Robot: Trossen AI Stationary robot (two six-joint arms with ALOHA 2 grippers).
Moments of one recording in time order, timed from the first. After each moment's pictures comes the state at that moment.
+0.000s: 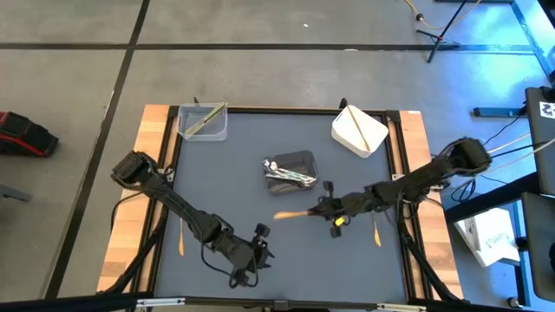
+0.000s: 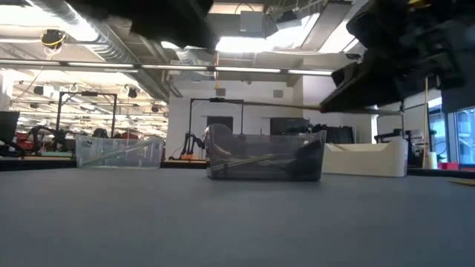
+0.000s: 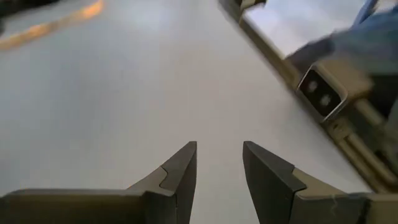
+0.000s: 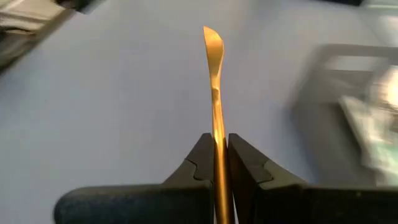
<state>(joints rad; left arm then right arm) -0.59 1.81 1.10 0.03 -0.24 -0.04 0.36 1.40 0.48 0.41 0.21 0.01</state>
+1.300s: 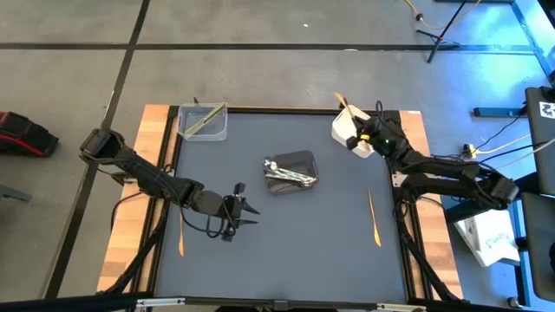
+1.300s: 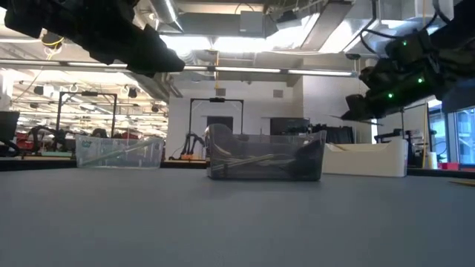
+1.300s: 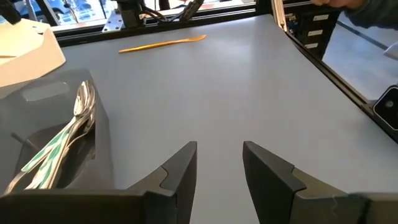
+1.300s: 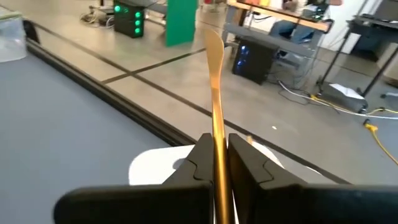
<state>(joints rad) -0.38 1.36 0.54 0.40 -0.25 -0.04 -0.74 0.98 0.18 0.59 0.25 -0.13</state>
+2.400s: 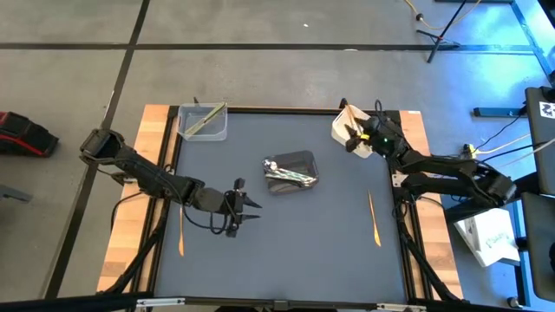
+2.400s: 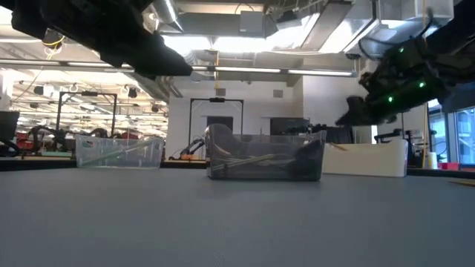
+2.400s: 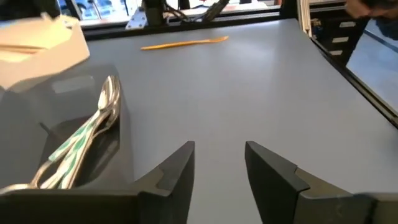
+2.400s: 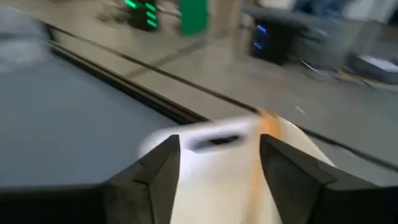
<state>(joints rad) -0.36 1.36 0.54 0.40 -0.30 -0.07 -0.78 1.03 0.17 0.60 0.12 -0.03</state>
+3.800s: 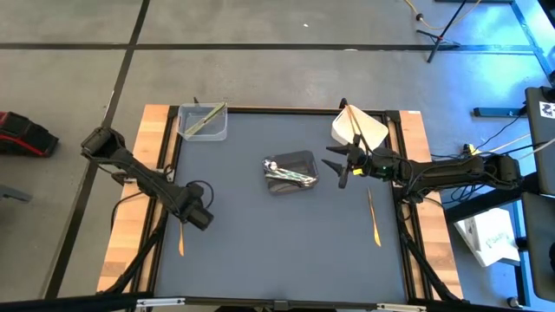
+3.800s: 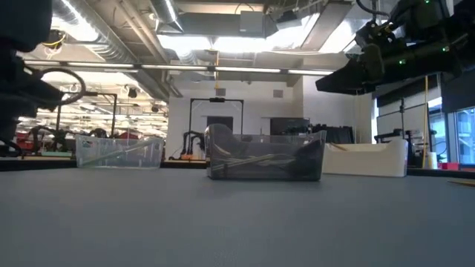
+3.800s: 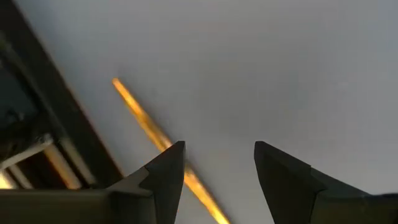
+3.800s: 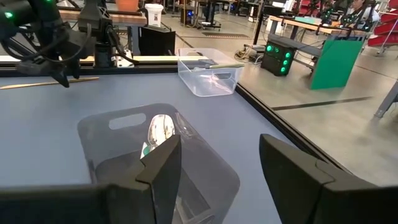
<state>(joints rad) -0.53 1.36 0.63 -1.01 -0.01 -1.67 -0.16 0.94 0.24 0.56 0.18 -0.08</state>
